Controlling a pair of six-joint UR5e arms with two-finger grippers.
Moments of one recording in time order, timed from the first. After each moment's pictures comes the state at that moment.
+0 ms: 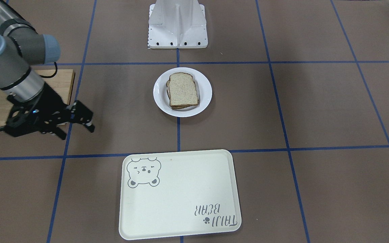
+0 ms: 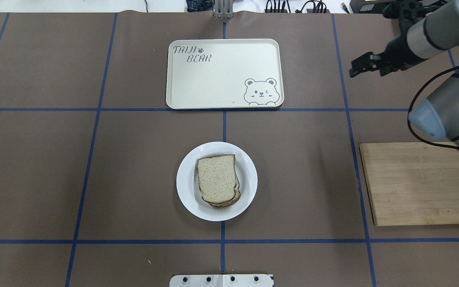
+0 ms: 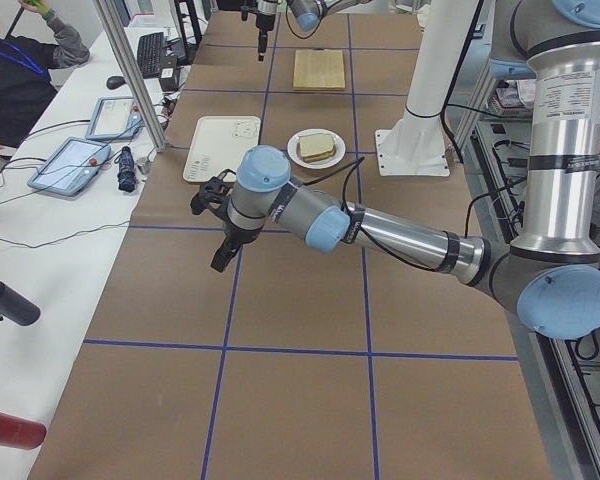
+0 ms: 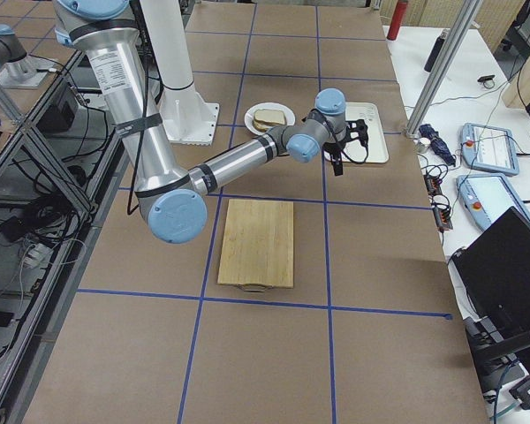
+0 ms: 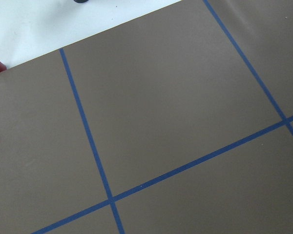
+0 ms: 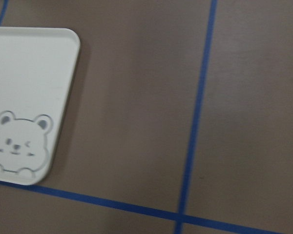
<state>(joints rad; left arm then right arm) -1.50 -1.57 -1.87 -1.89 -2.38 -0.09 1.10 -1.27 1.68 -1.25 2.19 0.66</state>
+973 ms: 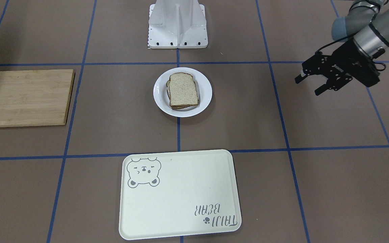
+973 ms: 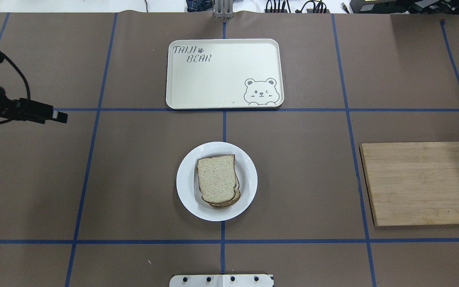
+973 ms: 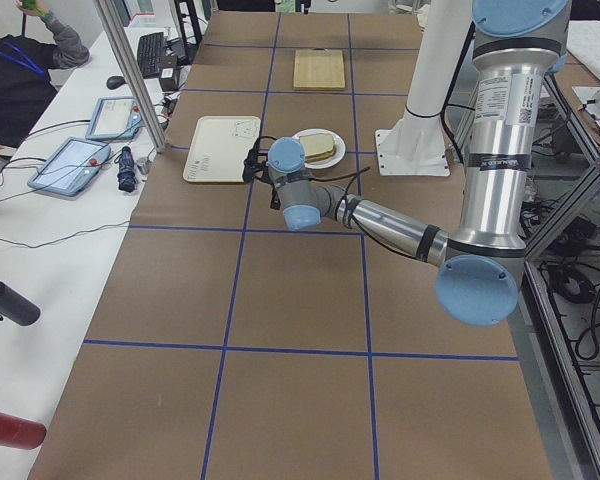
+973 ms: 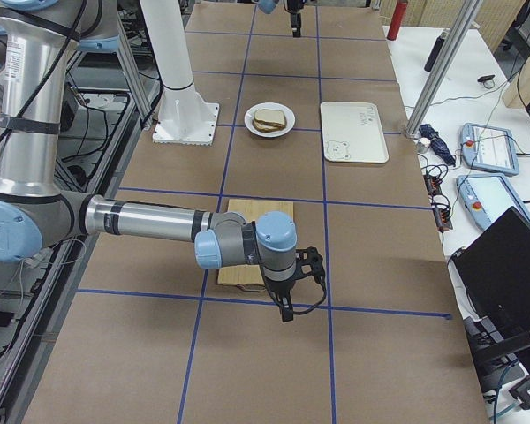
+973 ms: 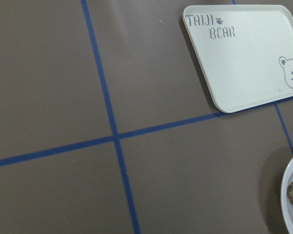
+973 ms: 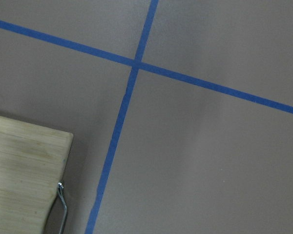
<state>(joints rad) -0.96 -1.64 -1.81 -2.51 -2.36 -1.12 1.54 -1.77 1.68 -1.35 2.24 -0.14</state>
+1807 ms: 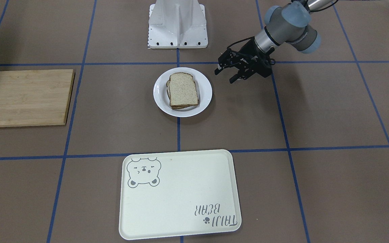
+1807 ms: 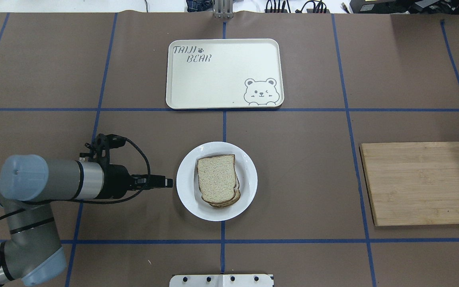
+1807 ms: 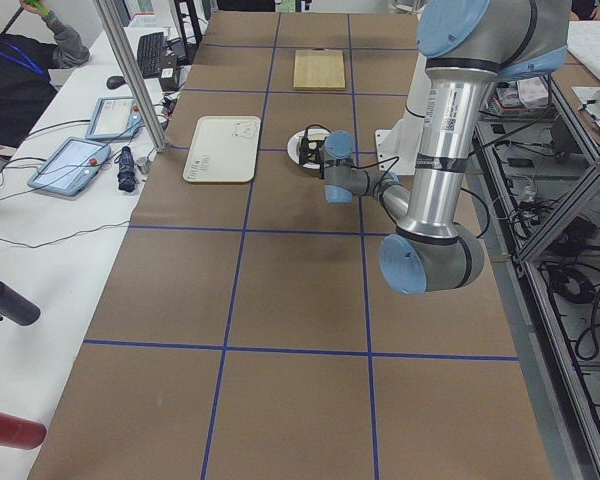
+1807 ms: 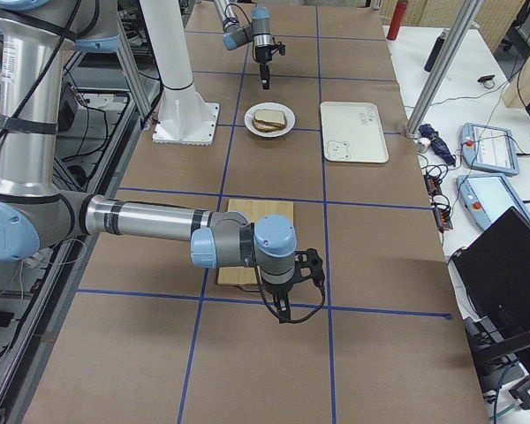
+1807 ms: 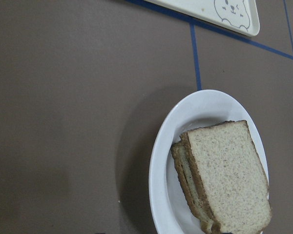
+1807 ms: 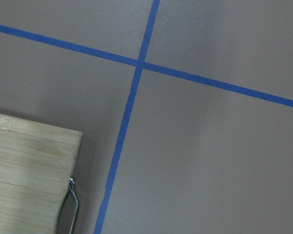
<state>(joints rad) -0.42 -1.78 -1.76 -2.62 -1.84 -1.43 1.58 -1.75 1.69 -1.41 2.29 -0.17</state>
